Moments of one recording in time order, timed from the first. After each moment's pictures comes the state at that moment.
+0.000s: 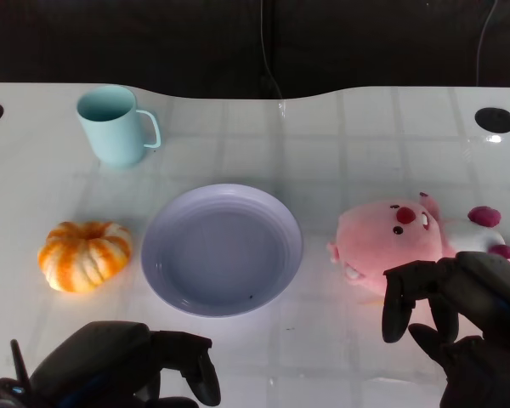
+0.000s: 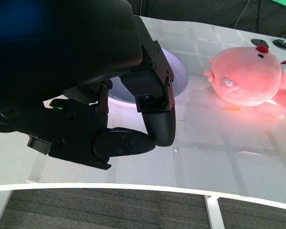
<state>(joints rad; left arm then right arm) 0.25 0.47 -0.18 -0.48 0.47 -0.04 -0.42 0.04 -0.38 0.17 -0.27 -0.46 -0.09 0.25</state>
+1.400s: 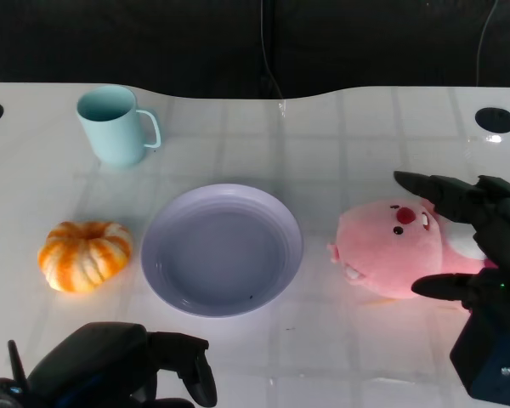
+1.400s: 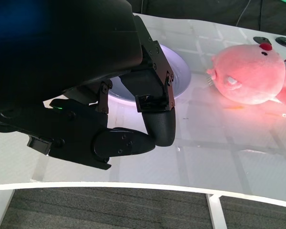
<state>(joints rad) 0.25 0.48 -0.17 -0.47 0.47 -0.05 -0.42 0.00 -0.40 0.08 -0.44 -0.58 0.11 0.28</state>
